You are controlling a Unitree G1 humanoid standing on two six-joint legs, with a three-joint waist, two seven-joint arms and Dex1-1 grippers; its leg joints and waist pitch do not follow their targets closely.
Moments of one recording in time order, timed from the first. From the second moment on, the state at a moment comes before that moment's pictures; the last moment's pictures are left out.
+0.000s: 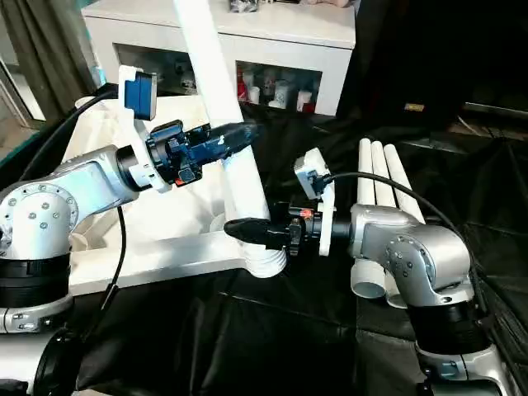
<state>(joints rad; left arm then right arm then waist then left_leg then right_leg) -0.70 0.23 0.13 -0.07 -0.89 0.97 -0.69 -0.48 -0.44 0.05 -0.14 0.68 0.95 0.96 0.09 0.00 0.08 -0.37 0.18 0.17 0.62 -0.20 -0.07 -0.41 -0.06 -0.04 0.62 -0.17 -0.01</state>
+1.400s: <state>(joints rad) -0.64 0.04 0.12 -0.13 -0.78 0.97 -0.28 -0.44 -0.33 -0.06 -0.09 0.78 1.03 0.81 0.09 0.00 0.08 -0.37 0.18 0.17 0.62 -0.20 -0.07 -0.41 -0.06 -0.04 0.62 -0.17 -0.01</state>
